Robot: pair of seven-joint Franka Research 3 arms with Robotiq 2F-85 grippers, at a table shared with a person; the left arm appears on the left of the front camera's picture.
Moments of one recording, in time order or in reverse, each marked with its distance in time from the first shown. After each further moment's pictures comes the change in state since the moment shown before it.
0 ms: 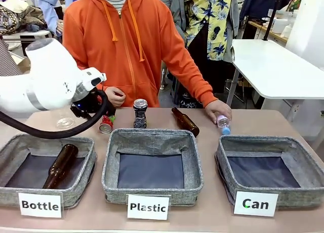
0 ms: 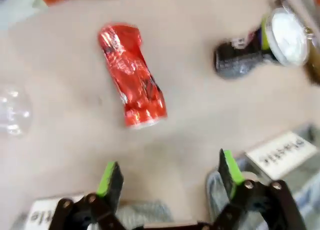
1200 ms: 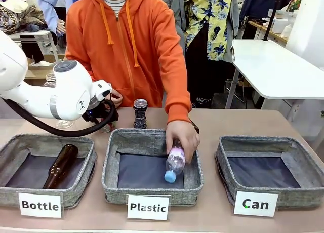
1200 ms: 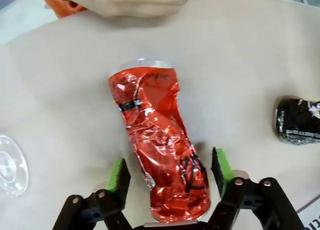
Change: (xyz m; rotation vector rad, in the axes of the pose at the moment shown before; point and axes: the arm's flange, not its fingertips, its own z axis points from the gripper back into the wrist) left arm 0.033 0.026 -0.094 0.089 -0.003 0.018; right arm 0.000 0.000 0.000 0.000 0.000 0.000
